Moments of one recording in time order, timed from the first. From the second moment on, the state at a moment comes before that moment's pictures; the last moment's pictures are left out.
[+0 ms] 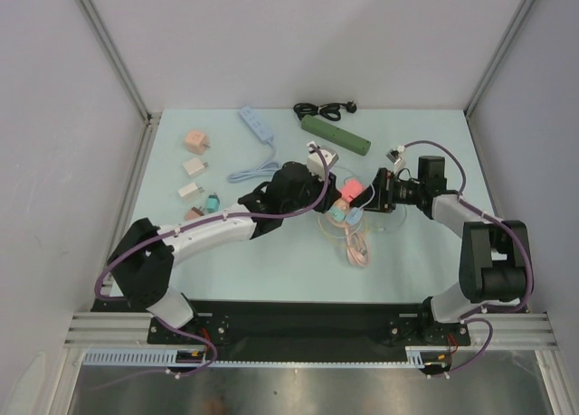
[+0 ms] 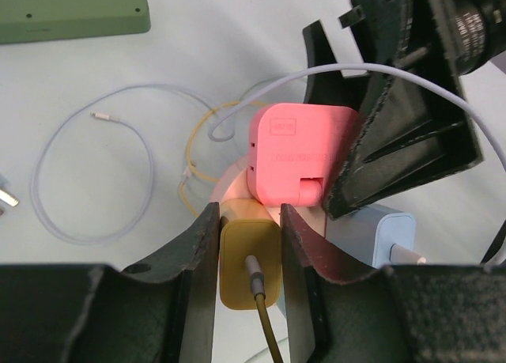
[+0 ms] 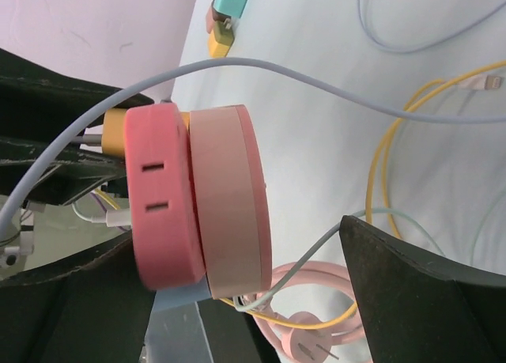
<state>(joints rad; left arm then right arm) -0.88 1.57 1.09 0.14 0.00 -0.20 0.03 1.52 0.81 -0.02 -1.14 0.34</state>
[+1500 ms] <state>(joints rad) -0.91 1.63 1.23 -0.08 0.13 -0.06 0.06 1.38 0.84 -0.24 -0.96 0.05</state>
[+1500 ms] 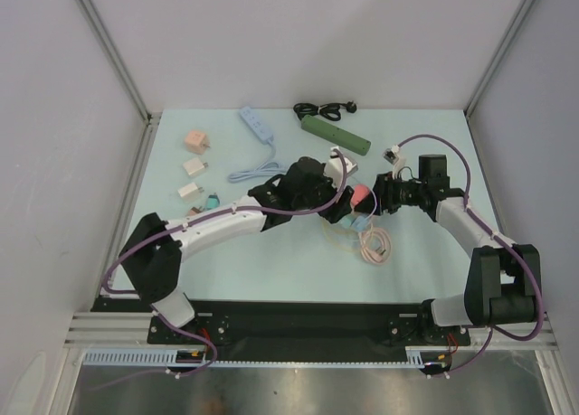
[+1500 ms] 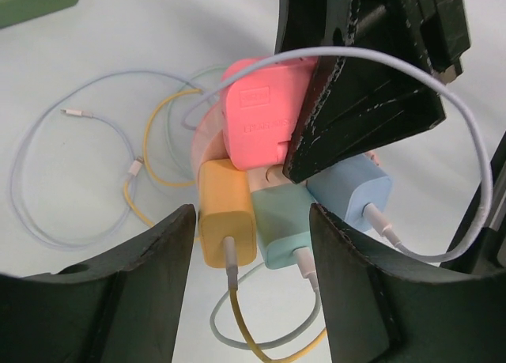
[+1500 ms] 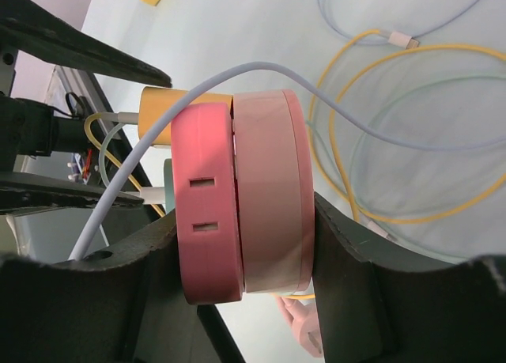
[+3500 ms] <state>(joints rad) -0.99 1.24 1.00 -0.12 0.00 -0.11 0.04 1.30 0.84 -0.29 -0.55 -0.02</state>
